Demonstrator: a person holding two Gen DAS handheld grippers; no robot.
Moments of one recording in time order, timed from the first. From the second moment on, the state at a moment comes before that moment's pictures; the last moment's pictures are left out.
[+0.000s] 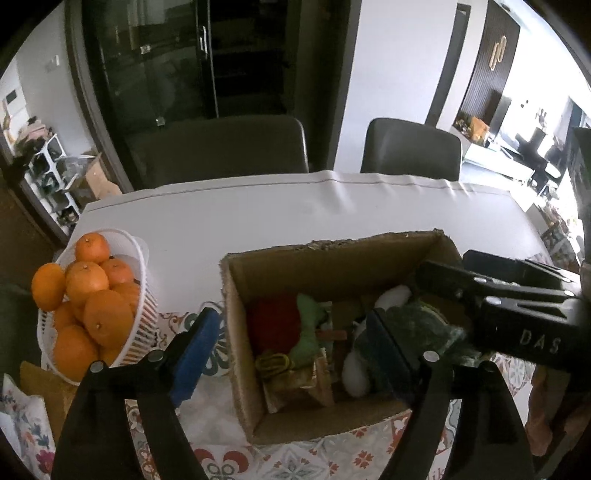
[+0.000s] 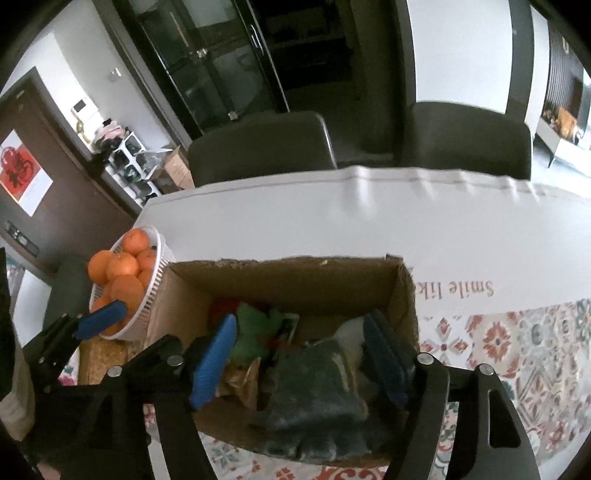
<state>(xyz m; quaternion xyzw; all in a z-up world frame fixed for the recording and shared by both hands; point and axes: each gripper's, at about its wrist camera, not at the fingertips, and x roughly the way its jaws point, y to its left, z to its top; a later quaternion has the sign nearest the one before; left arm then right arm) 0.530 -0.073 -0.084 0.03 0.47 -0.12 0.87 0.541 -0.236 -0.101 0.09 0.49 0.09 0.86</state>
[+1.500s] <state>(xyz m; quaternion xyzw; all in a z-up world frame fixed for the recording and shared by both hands) 0.517 -0.058 -0.115 0.04 0.51 -0.06 0.85 0.534 -0.226 -0.162 0.07 0.63 0.07 0.77</state>
